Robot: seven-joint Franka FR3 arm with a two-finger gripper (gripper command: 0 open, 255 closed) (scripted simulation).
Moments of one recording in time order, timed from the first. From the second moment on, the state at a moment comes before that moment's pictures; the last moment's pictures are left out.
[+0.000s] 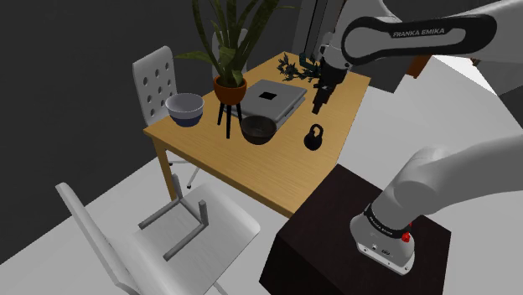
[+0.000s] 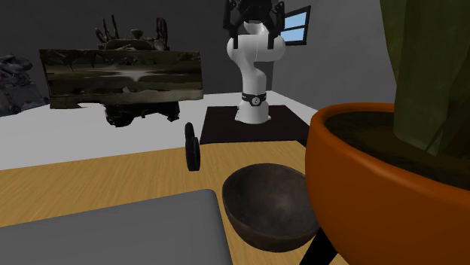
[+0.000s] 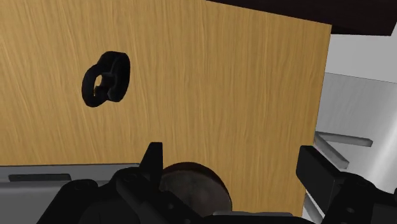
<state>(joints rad) -0.09 -0.59 -0.09 -2.50 -0.05 1.95 -0.30</state>
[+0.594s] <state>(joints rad) -0.15 -0.35 -0.20 -2.52 -0.08 2.22 -0.40</state>
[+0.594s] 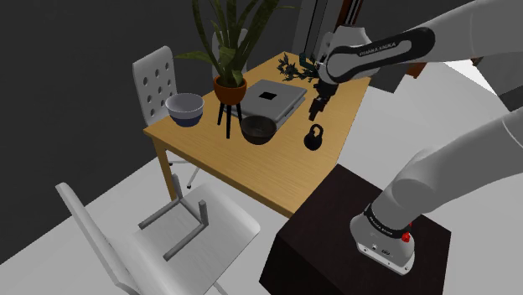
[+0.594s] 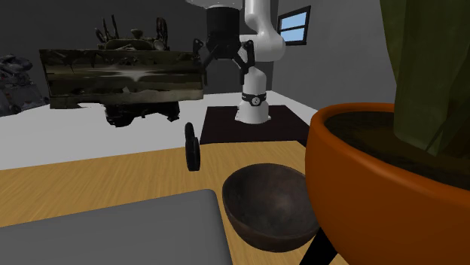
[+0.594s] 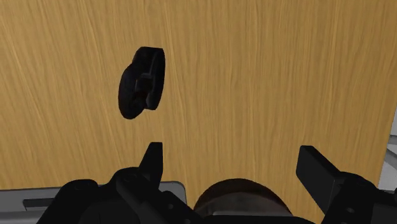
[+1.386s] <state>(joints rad) -0.20 0.01 -0.32 -2.44 0.01 2.50 -0.58</state>
